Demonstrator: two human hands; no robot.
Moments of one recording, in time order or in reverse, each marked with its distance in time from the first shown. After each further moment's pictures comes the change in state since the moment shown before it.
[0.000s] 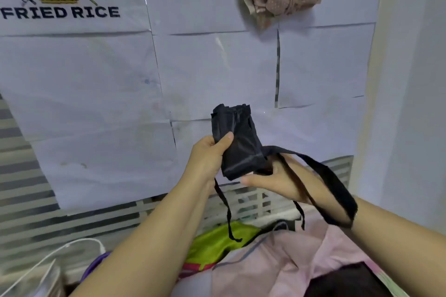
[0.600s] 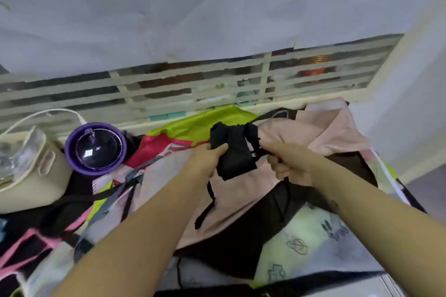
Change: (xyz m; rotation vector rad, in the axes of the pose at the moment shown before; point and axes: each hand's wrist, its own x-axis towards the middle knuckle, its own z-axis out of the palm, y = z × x) left_hand -0.056 -0.249 -0.036 0.318 0.106 -0.691; right_hand -0.077 0.186 0.110 0.772 -0.187 1.035
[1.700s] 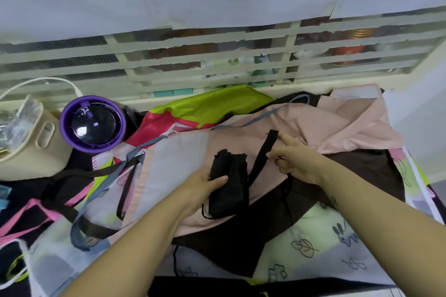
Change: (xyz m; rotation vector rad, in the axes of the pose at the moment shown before) left_hand 0.003 -0.091 -0.021 -0.007 -0.276 -0.088; right_hand 0.054 0.027 -0.010 -0.024 -0.089 -0.006
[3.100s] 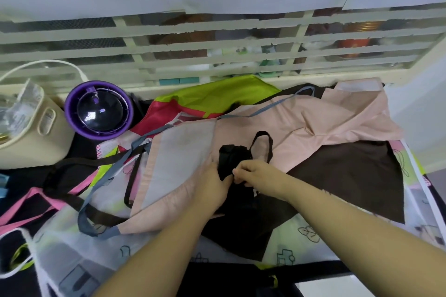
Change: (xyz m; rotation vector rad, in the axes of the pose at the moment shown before) left_hand 0.011 -0.032 0.015 0.442 0.338 0.249; right_hand -0.019 0.035 0.086 -0.745 -0.161 -0.126
